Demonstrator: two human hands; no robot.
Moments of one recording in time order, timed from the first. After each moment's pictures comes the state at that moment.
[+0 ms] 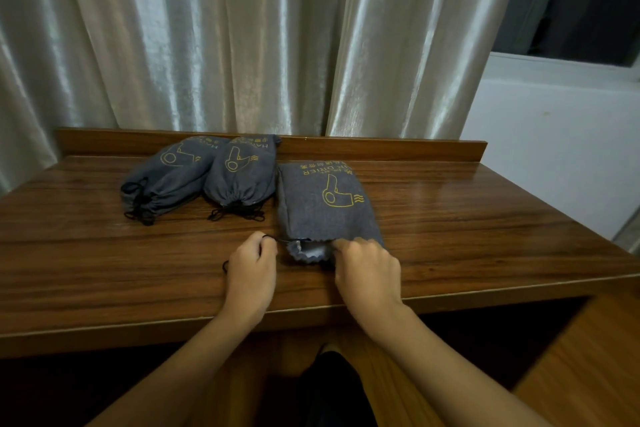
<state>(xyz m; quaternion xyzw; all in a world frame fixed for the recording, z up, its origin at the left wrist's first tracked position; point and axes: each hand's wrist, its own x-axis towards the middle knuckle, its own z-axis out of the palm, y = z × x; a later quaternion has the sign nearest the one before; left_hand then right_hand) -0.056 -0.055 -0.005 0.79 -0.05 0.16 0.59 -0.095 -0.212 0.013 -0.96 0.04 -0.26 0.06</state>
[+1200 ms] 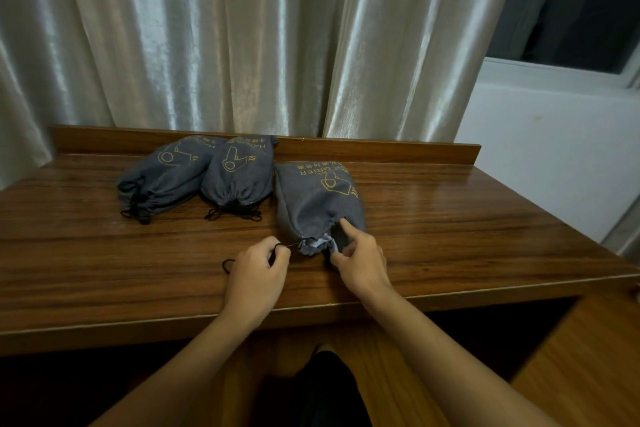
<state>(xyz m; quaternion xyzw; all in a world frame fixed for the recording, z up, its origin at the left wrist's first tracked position) -0.060 -0.056 -0.008 0.84 -0.13 0.16 0.49 -0.073 -0.226 0.009 -0.89 0.12 -0.13 0.41</state>
